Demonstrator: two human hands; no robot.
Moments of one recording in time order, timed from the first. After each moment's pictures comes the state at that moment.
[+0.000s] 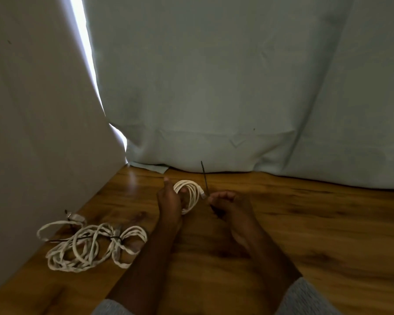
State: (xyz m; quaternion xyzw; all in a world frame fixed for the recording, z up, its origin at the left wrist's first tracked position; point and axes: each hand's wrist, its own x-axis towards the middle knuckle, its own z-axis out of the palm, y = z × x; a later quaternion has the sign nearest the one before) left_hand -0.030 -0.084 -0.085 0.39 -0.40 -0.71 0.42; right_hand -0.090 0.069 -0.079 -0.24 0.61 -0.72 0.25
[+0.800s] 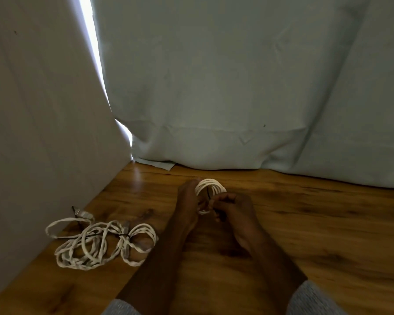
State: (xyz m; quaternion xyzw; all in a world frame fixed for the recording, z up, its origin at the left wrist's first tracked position) left_hand -0.038 -0.077 -0.096 0.29 -0.50 -0.74 0.34; right_hand -0.076 0.056 -0.085 -0.25 0.62 -0.70 0.24
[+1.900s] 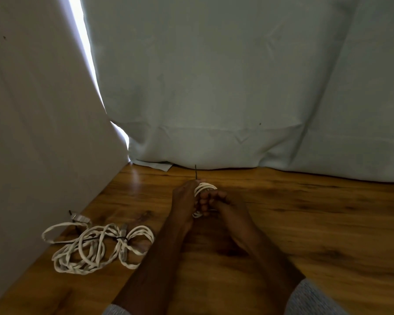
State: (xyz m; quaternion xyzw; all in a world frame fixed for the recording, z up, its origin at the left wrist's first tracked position) left_hand -0.021 -0.066 -0.083 0.28 -0.53 -0.74 0.30; right_hand -0.071 0.052 -0.087 -0.30 0.61 -0.69 0.26
